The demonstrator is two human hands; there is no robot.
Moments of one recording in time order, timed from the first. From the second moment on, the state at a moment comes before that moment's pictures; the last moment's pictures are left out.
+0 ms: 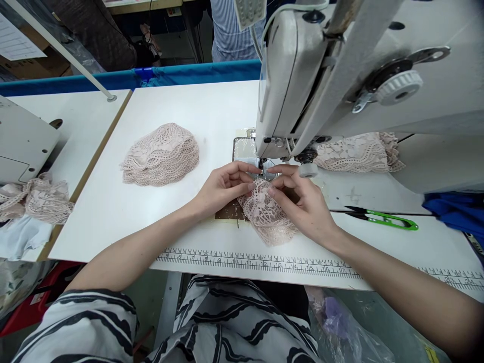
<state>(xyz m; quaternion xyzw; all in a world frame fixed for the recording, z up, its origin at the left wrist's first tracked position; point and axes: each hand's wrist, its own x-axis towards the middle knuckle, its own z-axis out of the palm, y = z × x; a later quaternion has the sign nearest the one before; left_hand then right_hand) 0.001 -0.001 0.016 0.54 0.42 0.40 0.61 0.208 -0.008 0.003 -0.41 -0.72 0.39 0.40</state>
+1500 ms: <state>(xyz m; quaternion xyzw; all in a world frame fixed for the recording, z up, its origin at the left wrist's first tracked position) 0.001 -0.008 0.013 0.64 0.36 0.34 0.59 0.210 0.002 0.009 -0.39 -0.66 0.51 0.39</state>
